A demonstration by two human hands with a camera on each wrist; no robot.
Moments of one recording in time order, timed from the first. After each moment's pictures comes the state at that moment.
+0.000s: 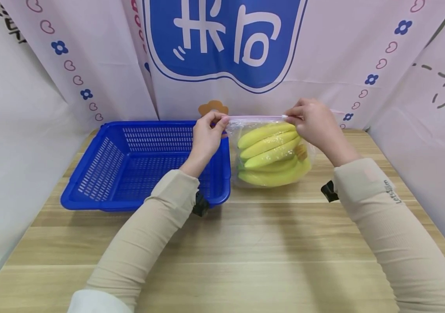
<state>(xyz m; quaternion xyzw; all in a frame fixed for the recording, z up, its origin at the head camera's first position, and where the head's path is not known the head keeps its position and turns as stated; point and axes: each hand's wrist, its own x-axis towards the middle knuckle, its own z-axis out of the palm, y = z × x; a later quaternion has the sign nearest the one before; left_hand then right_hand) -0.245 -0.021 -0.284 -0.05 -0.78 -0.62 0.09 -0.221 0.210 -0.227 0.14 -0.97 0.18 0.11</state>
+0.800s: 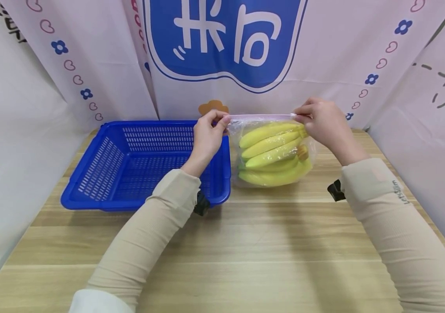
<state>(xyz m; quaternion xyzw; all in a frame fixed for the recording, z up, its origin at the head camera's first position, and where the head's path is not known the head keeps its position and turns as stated) -0.245 -0.018 -0.283 -0.06 -0.79 -0.60 0.11 -0.220 0.224 -0.226 0.11 -0.97 0.17 0.12</state>
